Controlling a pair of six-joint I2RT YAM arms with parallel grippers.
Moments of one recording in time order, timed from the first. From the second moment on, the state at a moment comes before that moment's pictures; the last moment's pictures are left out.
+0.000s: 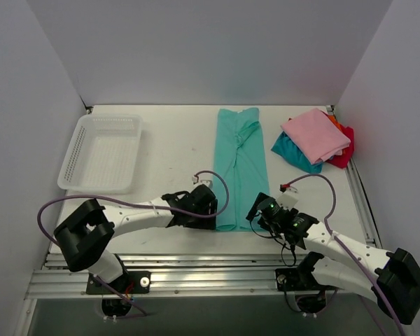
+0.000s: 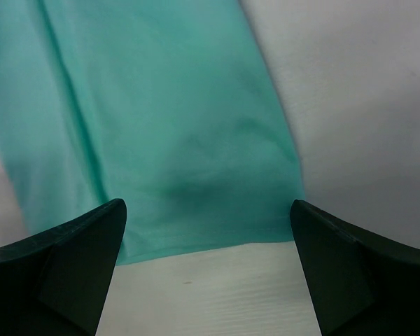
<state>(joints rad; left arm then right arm) -0.96 1.55 0.87 -0.37 -0.12 -0.80 0.76 0.93 0.38 -0.39 0.45 1.09</state>
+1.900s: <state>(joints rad) -1.03 1.52 0.57 0.27 -0.20 -0.96 0.85 1.15 0.49 -0.59 0.55 1.24</state>
